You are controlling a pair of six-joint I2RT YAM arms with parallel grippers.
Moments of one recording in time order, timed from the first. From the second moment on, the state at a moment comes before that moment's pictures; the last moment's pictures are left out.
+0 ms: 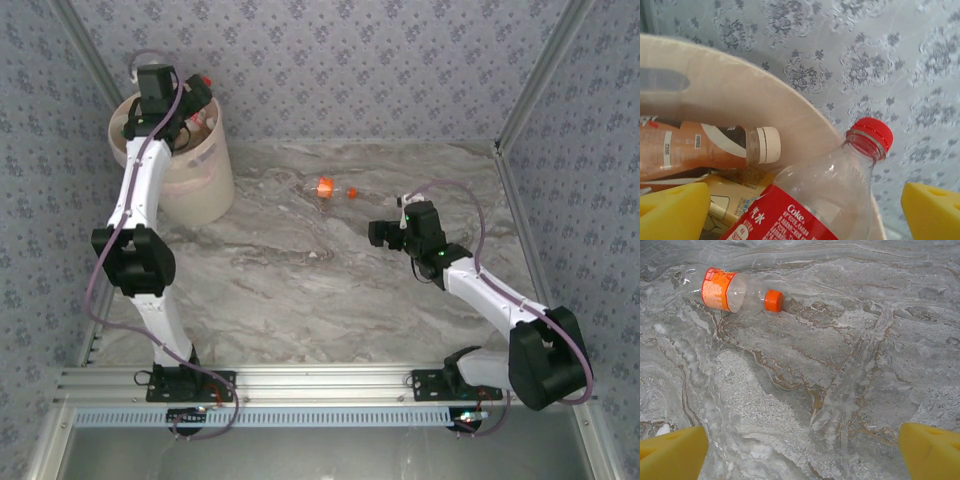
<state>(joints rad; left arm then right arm) -0.01 1.97 2.11 -0.55 -0.08 -0.51 0.40 1.25 0.73 -0.10 0.10 0.27</state>
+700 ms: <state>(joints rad) 0.00 2.23 2.59 -0.95 -0.06 -0.04 0.40 1.26 0.73 -0.10 0.10 0.27</state>
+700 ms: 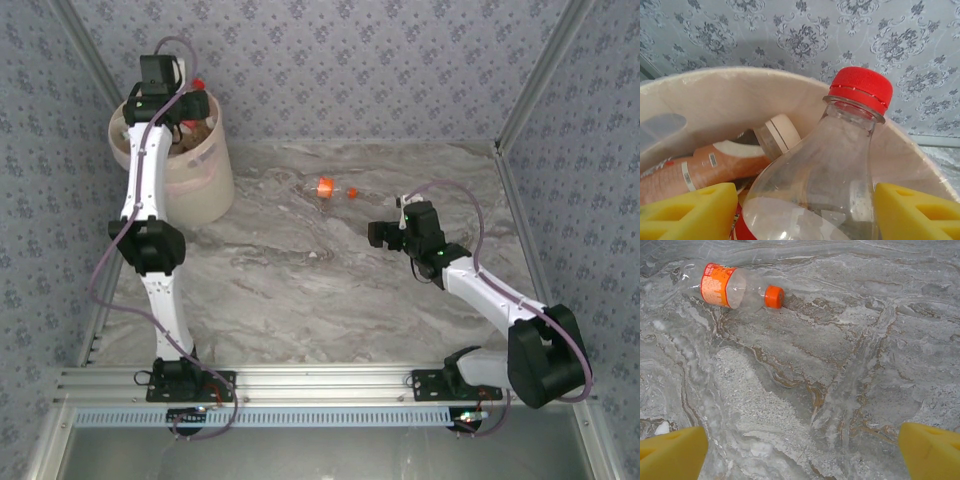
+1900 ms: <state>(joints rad) 0.05 2.03 2.53 -1.00 0.27 -0.31 0.34 1.63 1.04 -0.07 -0.14 -0.01</state>
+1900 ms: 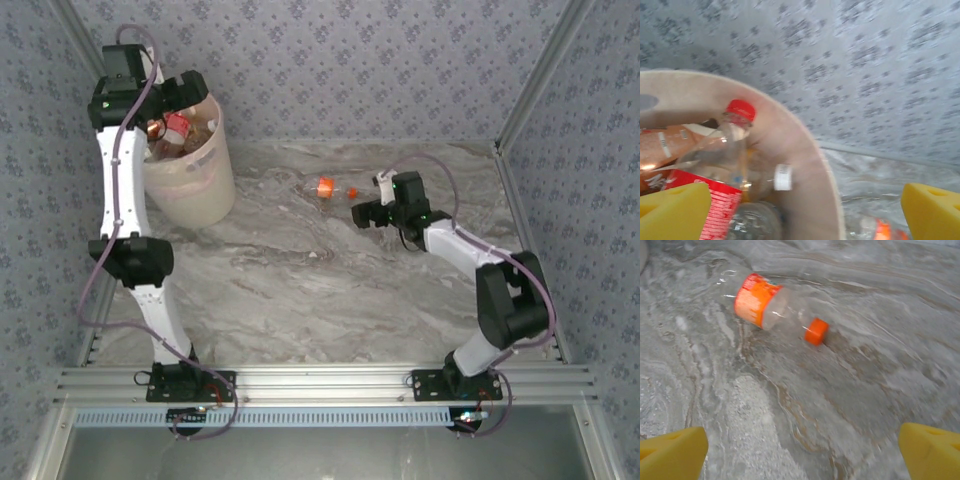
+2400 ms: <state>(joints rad) -0.11 1.52 1.63 -0.49 0.42 -0.49 0.29 2.06 1.58 -0.34 -0.47 -0.40</state>
